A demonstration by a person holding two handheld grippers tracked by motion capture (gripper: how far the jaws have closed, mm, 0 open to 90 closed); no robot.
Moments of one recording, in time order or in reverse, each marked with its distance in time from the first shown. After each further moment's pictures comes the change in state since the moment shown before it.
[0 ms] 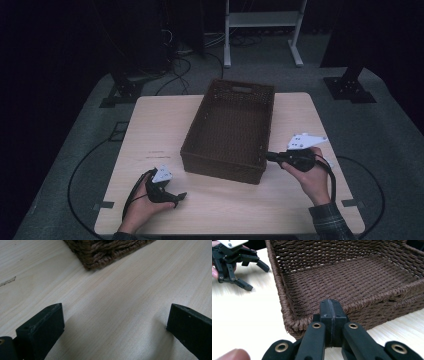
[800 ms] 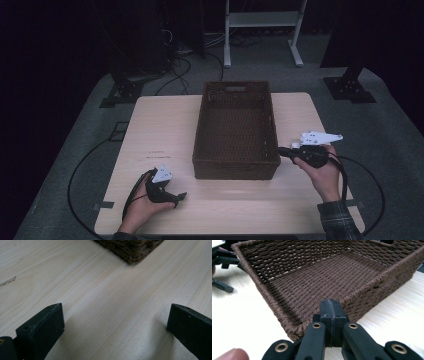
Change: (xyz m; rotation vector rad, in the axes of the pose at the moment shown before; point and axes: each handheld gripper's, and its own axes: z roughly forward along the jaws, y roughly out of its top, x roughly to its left) left arm 0.000 0.000 0.000 0.000 0.000 0.000; right arm -0.028 -0.014 -0.019 -0.020 -0.077 0.052
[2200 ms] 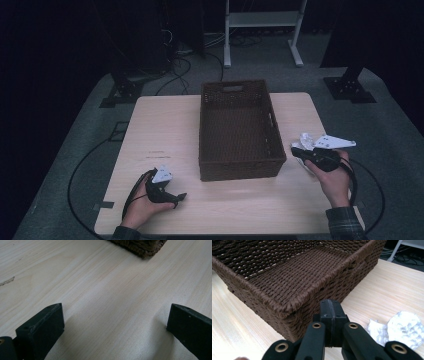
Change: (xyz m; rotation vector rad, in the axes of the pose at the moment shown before) left arm 0.000 0.000 0.000 -0.001 -0.004 0.006; right arm -0.015 -0.022 -0.019 -0.003 -0.152 0.058
